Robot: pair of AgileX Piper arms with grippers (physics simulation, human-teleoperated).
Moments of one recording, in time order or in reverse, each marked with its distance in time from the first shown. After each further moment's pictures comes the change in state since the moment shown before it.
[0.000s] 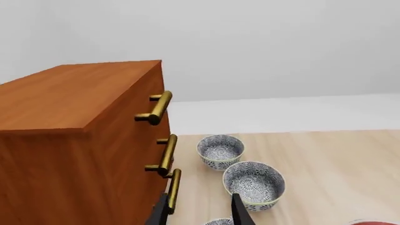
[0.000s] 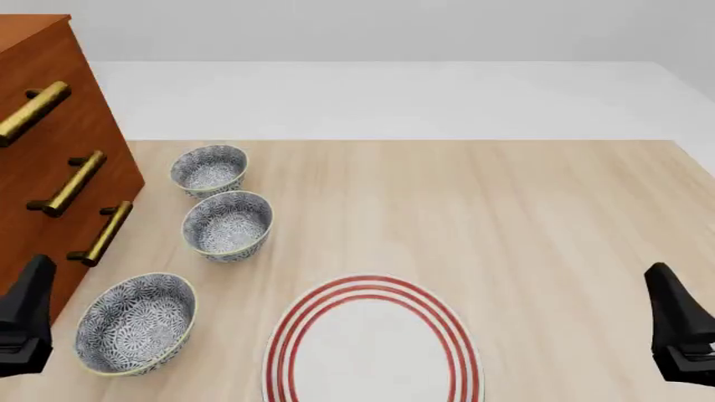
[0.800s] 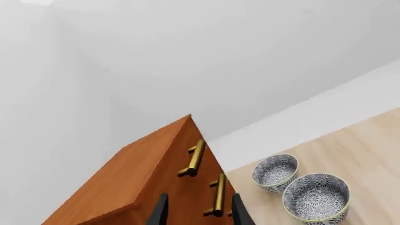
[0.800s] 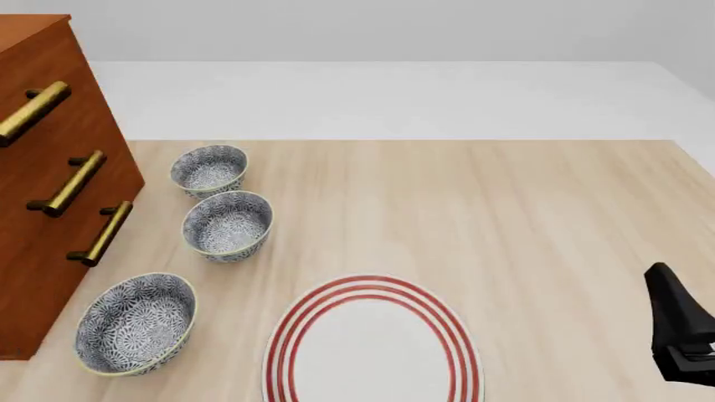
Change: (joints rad) left arm 0.013 -0.016 -0.204 0.077 0.472; right arm 0.000 0.000 0.000 0.000 0.000
